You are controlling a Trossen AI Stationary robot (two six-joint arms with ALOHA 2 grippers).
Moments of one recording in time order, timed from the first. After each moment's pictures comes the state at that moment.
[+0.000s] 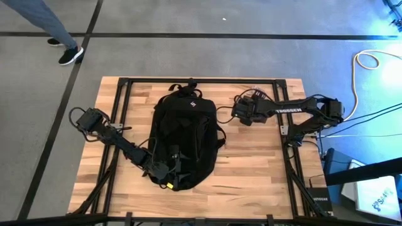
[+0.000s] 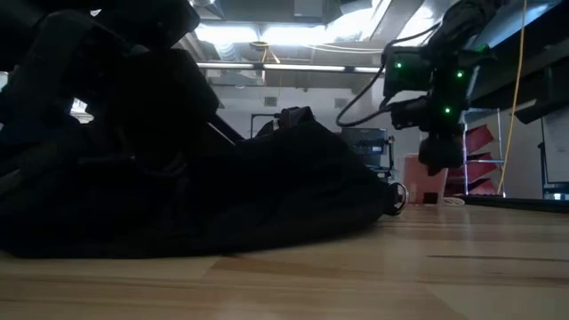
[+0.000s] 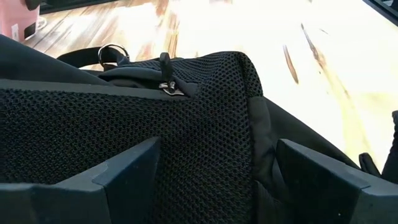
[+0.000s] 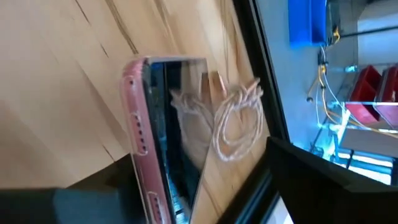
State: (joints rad) left arm -0.55 1.75 0.66 0.57 -0.59 -0.12; right arm -0.28 1.46 0.79 -0.78 0.76 0.13
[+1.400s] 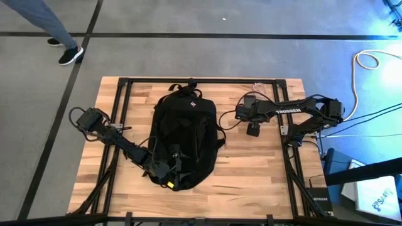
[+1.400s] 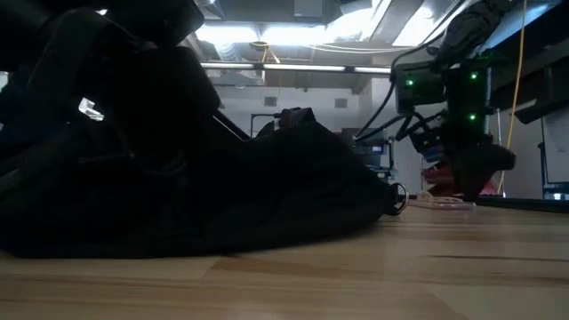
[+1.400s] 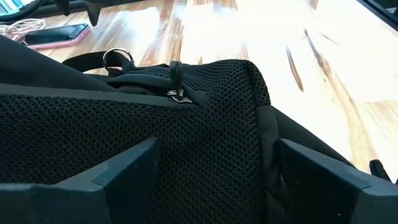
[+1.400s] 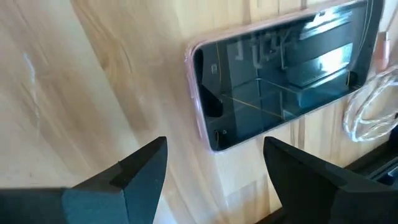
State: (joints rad) left arm -0.53 1.75 0.66 0.58 -0.59 -0.12; right arm -0.28 1.46 0.73 -0.85 0.37 -0.01
